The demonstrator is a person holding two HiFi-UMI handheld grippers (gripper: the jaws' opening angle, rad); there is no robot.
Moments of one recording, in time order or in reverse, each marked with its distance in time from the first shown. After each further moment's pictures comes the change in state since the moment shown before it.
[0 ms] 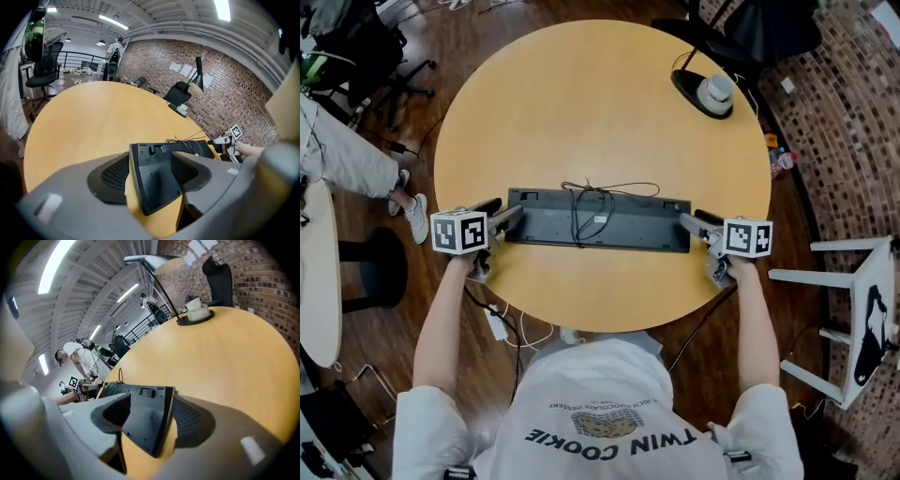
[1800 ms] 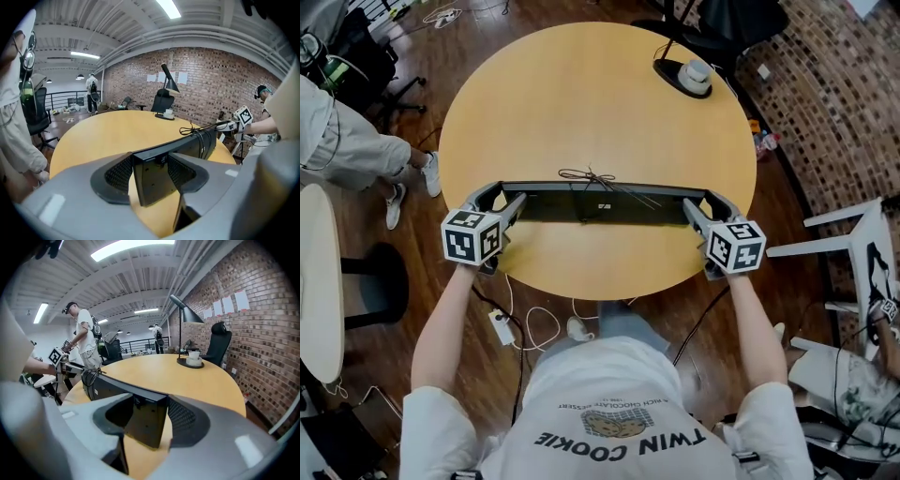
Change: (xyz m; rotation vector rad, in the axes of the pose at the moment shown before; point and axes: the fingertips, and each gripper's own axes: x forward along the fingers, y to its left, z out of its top) left arm -0.063 -0.053 0.009 0.346 -0.188 0.052; right arm -0.066 0.070 -0.020 -0.403 -0.309 -0.342
